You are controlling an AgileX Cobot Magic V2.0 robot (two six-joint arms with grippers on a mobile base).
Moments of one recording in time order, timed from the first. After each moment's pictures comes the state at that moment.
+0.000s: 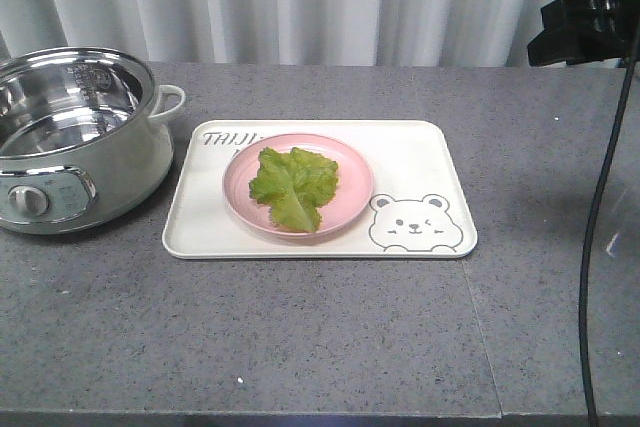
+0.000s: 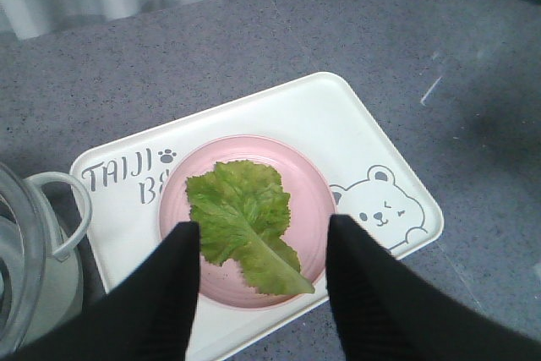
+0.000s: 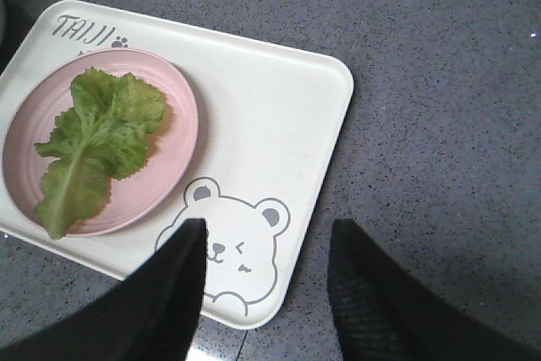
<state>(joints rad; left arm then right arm) -0.40 1.64 -2.13 -0.15 1.28 -0.07 -0.06 1.57 -1.70 0.43 1.13 -0.36</state>
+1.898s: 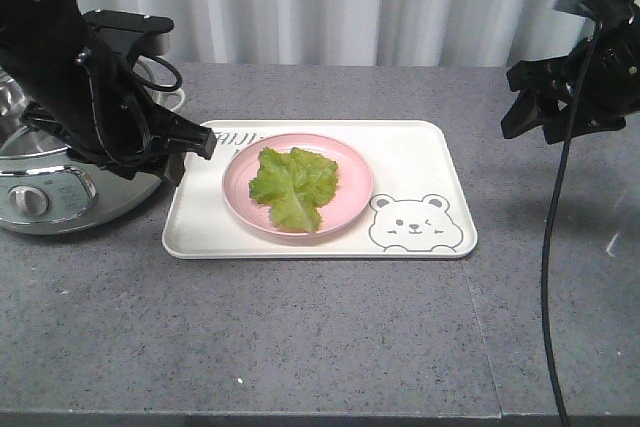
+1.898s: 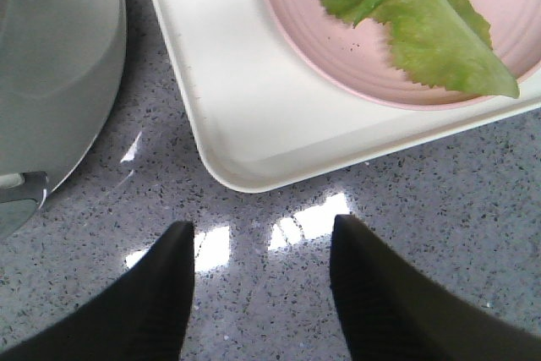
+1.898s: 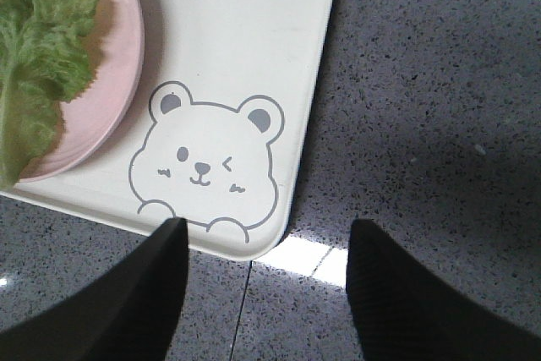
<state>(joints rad) -0.40 1.66 -1.61 0.02 1.26 -0.18 -0.06 1.74 -1.70 0.38 1.25 -0.22</state>
